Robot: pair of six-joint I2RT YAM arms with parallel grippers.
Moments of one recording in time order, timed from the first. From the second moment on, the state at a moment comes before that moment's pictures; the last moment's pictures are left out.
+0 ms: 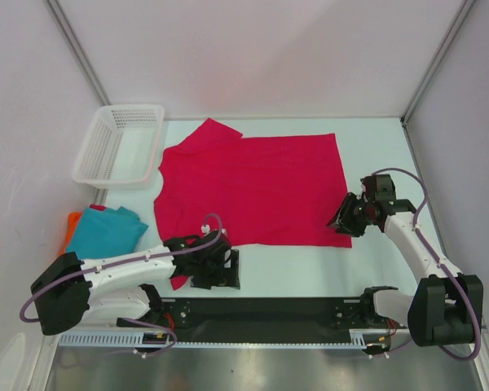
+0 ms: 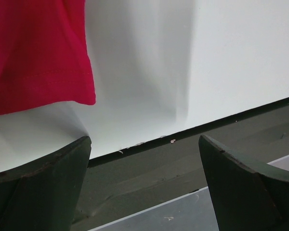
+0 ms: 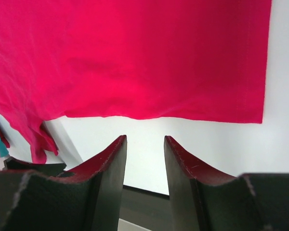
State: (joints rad) left arm -1.00 1.15 0.54 -0.60 0.06 -0.96; right arm 0.06 1.16 0.76 -0.66 -0.33 0.56
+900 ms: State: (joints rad) left arm -1.10 1.49 0.85 -0.98 -0.33 -0.93; right arm 0.06 1.13 0.77 -0.70 -0.30 0.54
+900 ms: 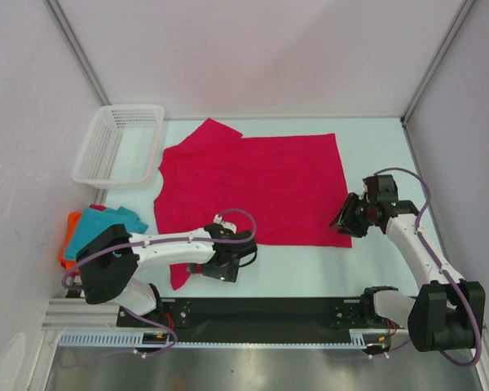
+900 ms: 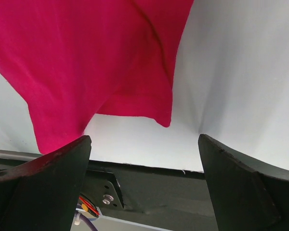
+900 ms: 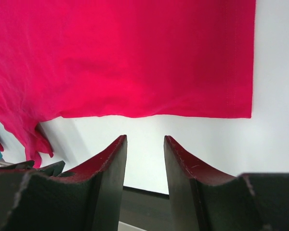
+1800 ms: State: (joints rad) left arm -1.11 1.52 0.84 -0.92 -0.35 -0.94; right arm -0.20 1.23 0.67 -0.62 -0.40 0.57
